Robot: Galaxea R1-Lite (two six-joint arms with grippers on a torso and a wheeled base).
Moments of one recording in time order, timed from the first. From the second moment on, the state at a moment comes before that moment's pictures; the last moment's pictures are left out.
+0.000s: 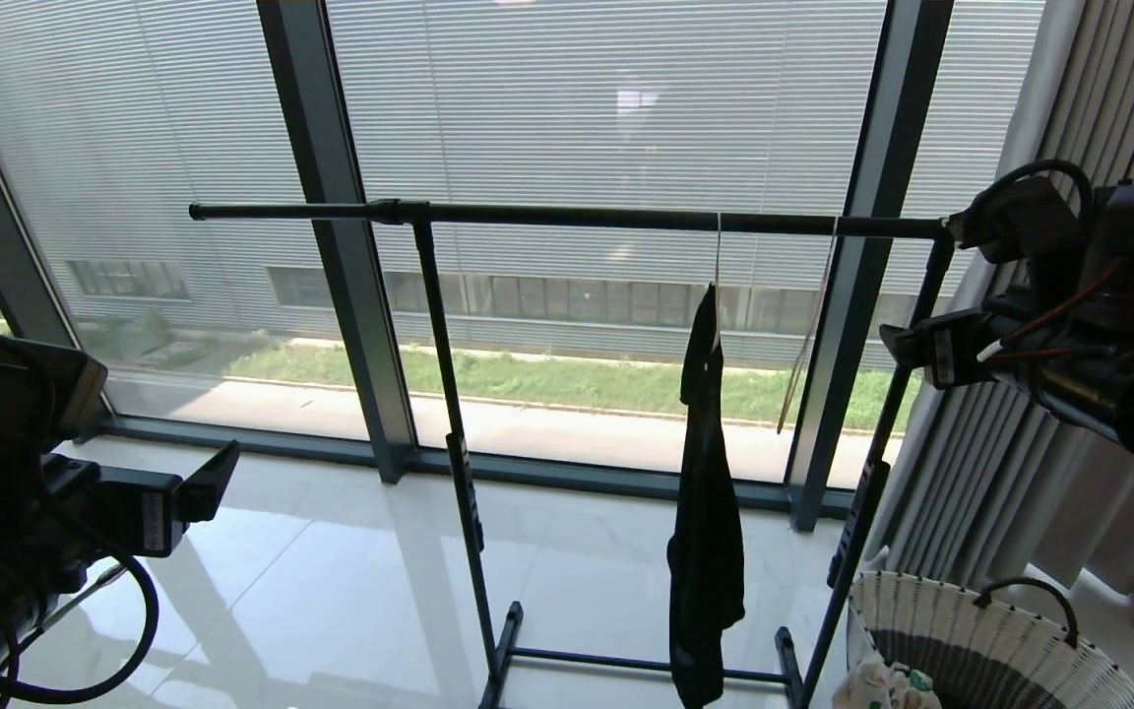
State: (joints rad) left arm -0.13 1.23 -0.36 -0.69 0.33 0.32; right arm 0.48 1.54 -0.98 -0.36 -0.53 -0.15
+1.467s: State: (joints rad) left arm 0.07 1.14 -0.28 -0.69 0.37 0.32; right arm 0.33 1.25 -0.64 -0.40 -0.52 -0.17
